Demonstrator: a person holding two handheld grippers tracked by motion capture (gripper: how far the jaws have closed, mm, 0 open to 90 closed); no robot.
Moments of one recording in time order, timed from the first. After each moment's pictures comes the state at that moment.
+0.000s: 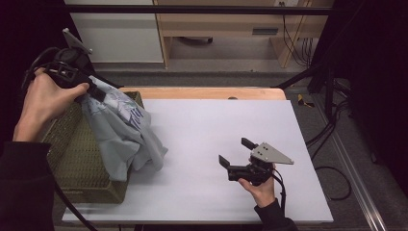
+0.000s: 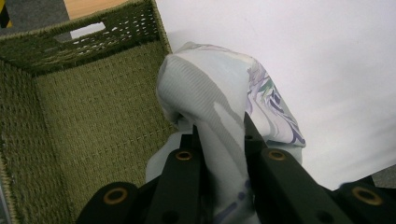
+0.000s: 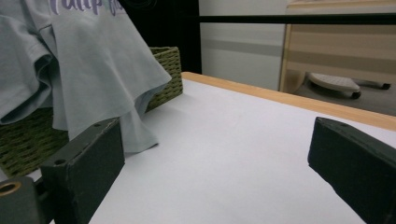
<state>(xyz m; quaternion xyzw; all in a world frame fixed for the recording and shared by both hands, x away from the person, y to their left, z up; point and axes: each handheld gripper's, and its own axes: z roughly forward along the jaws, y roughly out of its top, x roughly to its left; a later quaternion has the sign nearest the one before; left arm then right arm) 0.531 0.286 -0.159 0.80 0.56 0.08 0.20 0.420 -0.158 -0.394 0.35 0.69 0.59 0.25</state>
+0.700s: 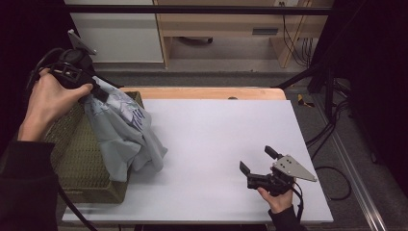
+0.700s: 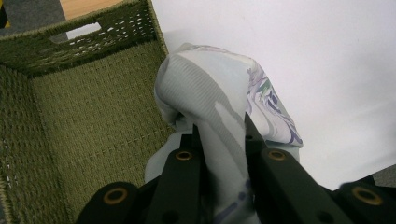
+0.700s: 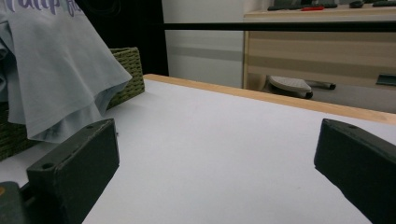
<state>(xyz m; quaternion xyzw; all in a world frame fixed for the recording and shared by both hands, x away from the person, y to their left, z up) 0.533 0.281 -0.161 0.80 0.55 0.08 0.20 0.395 -0.202 -0.411 0.39 0.65 0.58 0.30</state>
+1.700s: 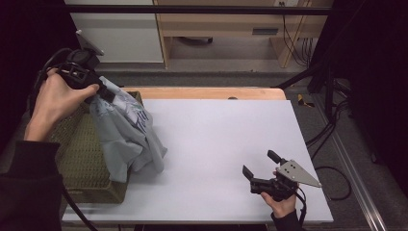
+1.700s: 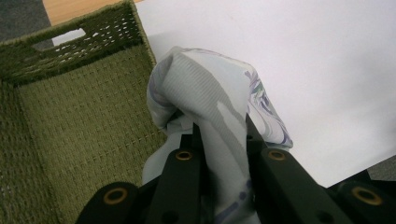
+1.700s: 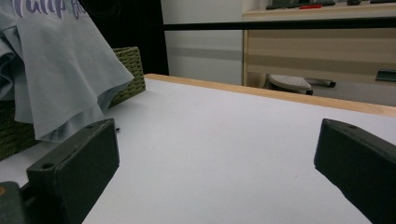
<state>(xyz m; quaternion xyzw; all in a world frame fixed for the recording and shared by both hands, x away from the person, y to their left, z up) 0.533 0.263 -0.162 0.82 0.53 0.08 0.20 0.386 -0.209 -0.417 0.40 0.65 0.58 0.29</state>
